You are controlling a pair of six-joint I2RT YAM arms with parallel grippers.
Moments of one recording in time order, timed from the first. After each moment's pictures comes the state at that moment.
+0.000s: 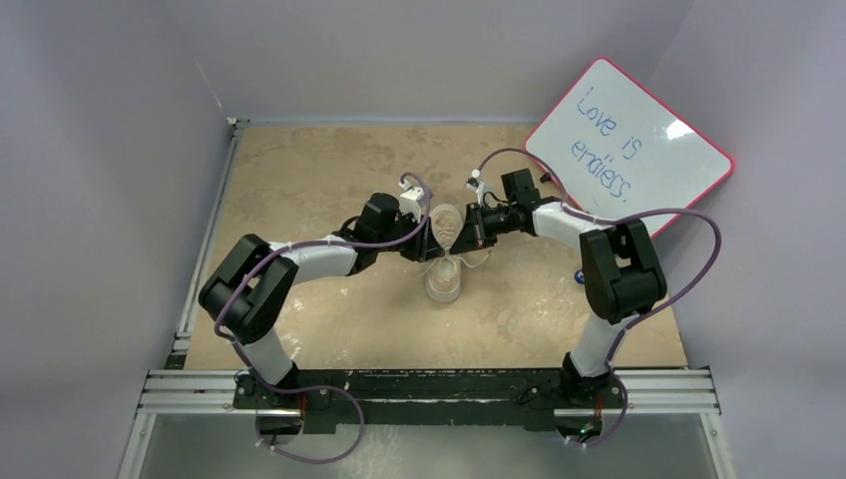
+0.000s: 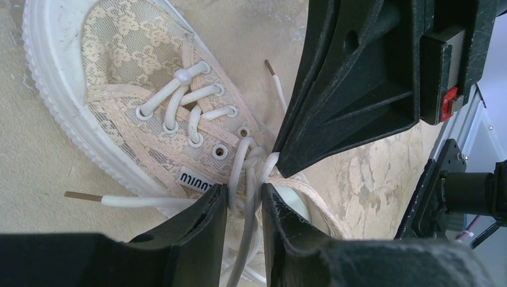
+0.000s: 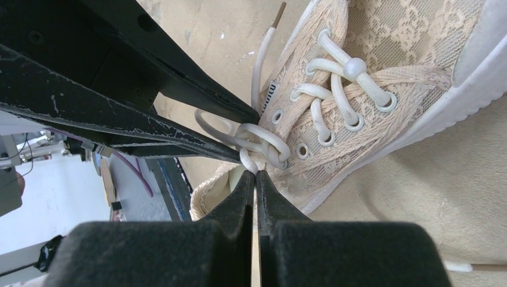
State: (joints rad) left arm -0.62 1.71 0.87 0.30 0.44 -0.40; right arm 0.31 1.79 1.06 -0.27 -0.91 0.21
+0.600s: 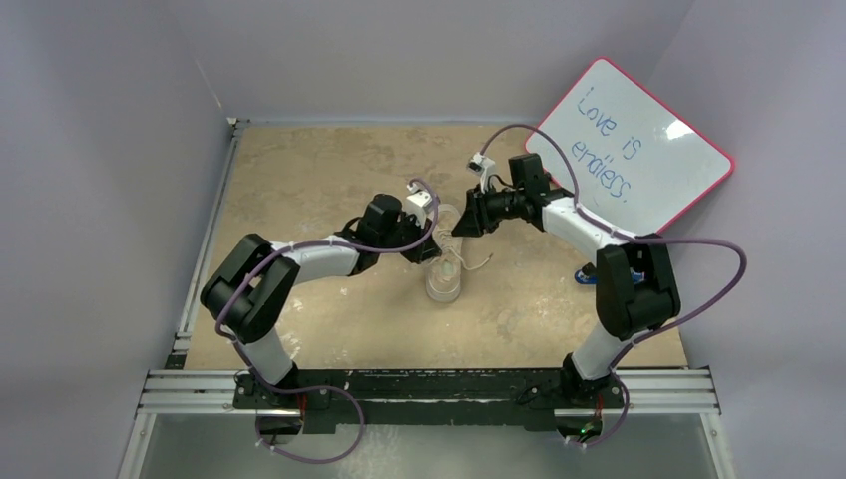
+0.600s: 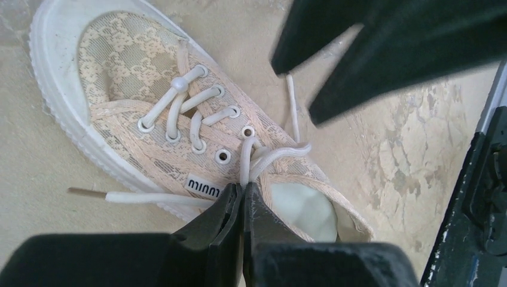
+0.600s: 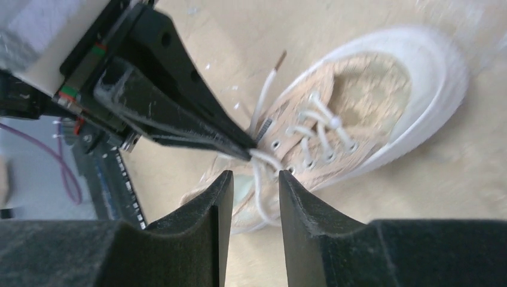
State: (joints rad) left arm -0.63 1.72 0.88 0.29 0.43 -0.24; right arm 0.30 1.67 1.09 -0.28 -0.82 0.02
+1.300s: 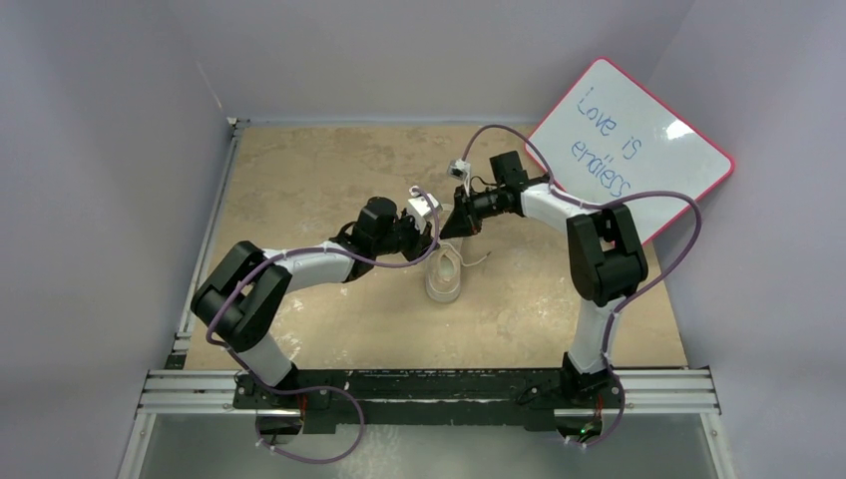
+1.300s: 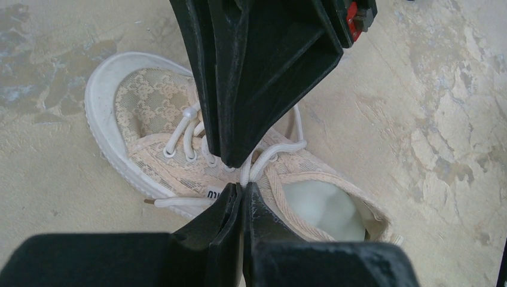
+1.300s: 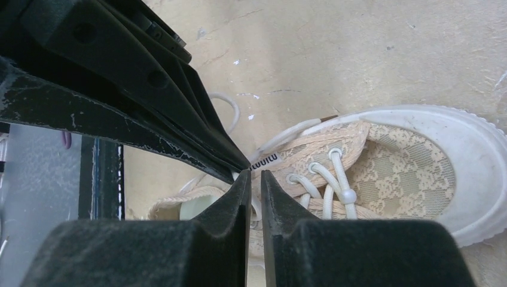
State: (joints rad) left arm -0.64 1.65 0.82 0.39 0.40 0.01; right arm 0.32 1.93 1.28 -0.34 -1.08 -0.32
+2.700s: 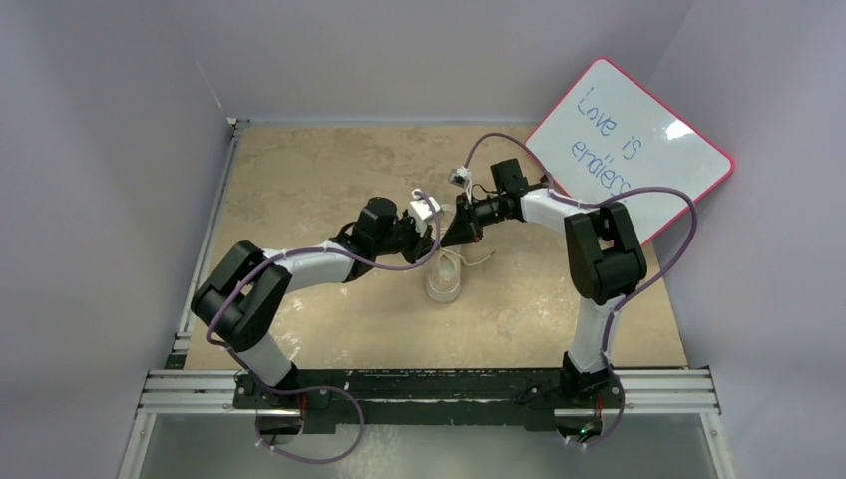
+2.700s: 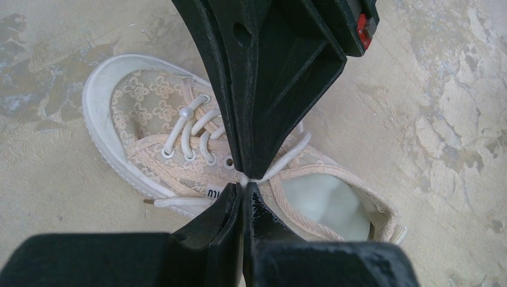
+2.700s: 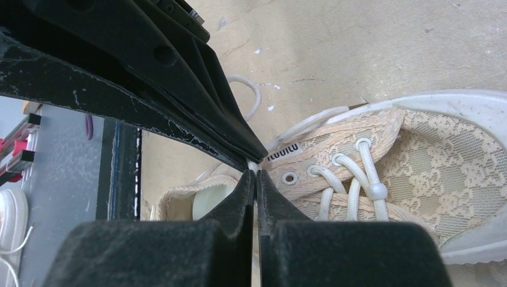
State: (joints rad) left arm -0.64 1.65 0.82 0.38 0.42 0.07; right arm 0.33 1.94 1.23 -0.33 -1.16 -0.33
